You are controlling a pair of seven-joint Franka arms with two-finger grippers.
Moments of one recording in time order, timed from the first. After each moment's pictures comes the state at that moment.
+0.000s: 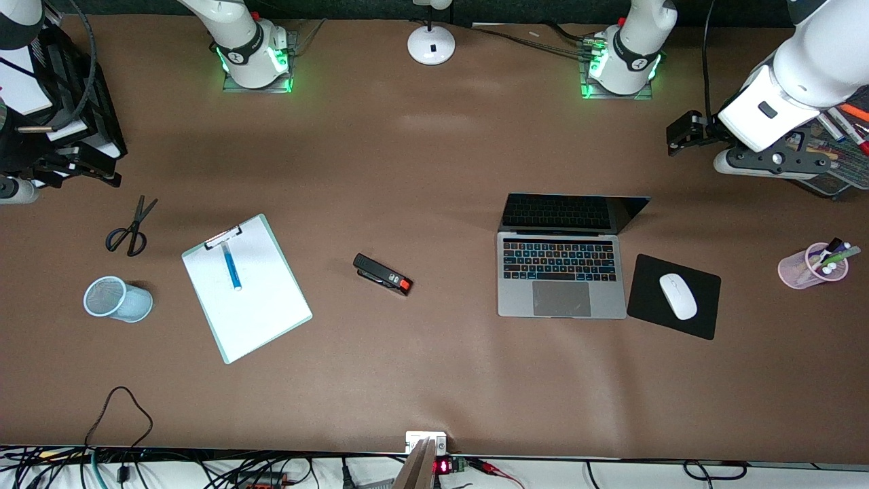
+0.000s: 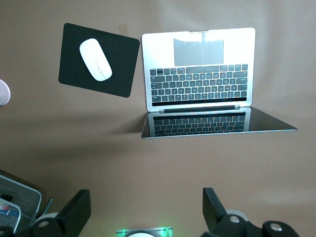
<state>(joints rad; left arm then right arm) -0.01 -0.03 -0.15 -1.67 -0.02 1.52 -0.11 0.08 0.06 -0.10 -1.58 0.00 1.61 -0.05</state>
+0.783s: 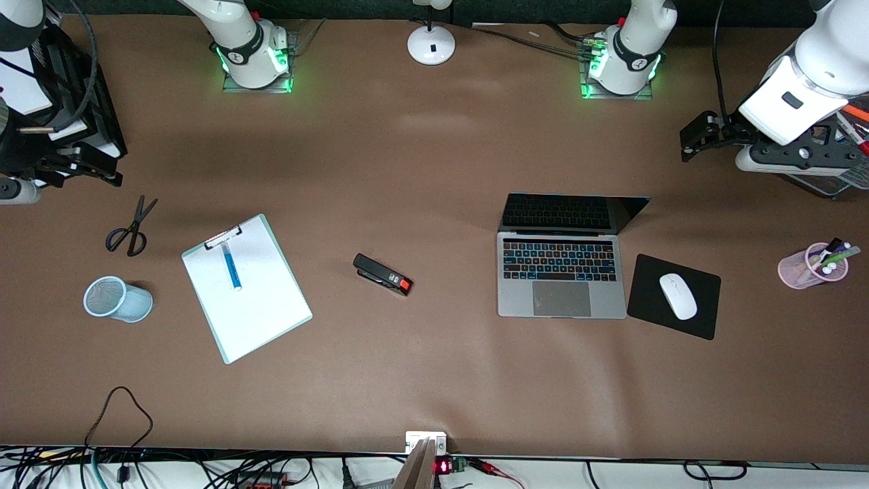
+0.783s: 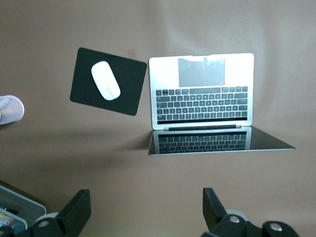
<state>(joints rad) 0.00 -0.04 -0.15 -1.65 -0.01 1.58 -0.11 0.08 0.08 -0.10 -1.58 0.00 1.60 -0.05</state>
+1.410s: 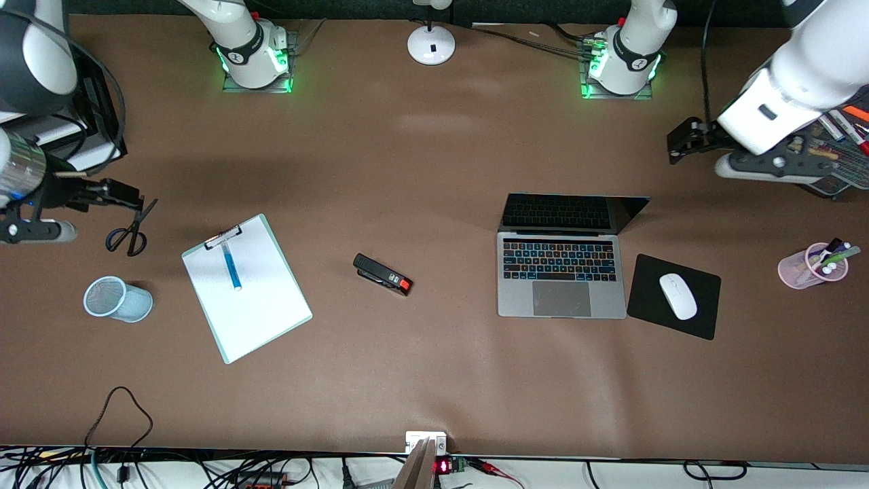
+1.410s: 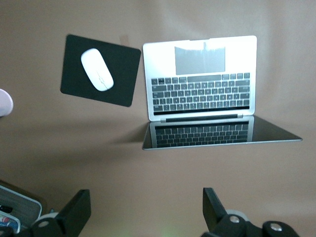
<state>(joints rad) -0.01 -0.02 -0.17 -1.72 -0.01 1.58 -0.11 0.08 0.21 -0.10 -1.59 0.00 1.68 -0.08</state>
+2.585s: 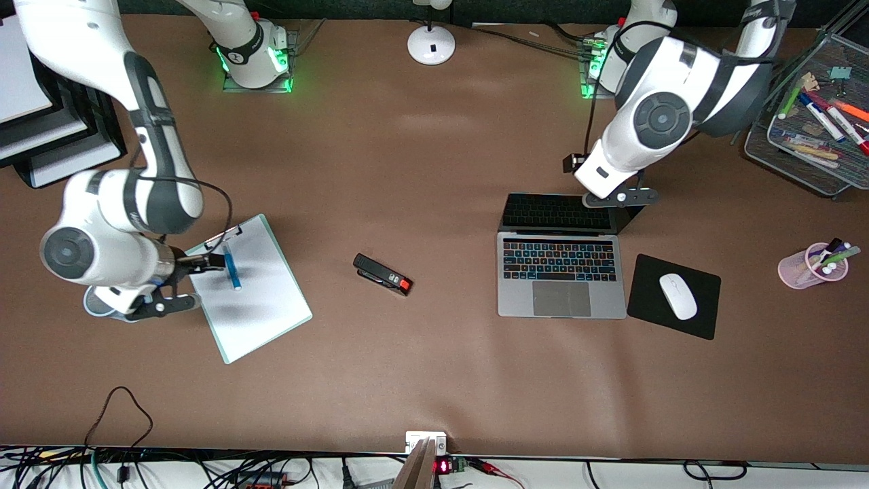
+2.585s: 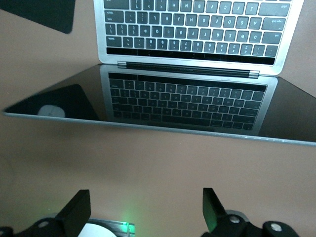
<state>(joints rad) -0.03 0.09 -0.38 -2.04 -0.01 1.79 -0.49 0.14 0.59 -0.10 -1.59 0.00 1.99 -0.18</state>
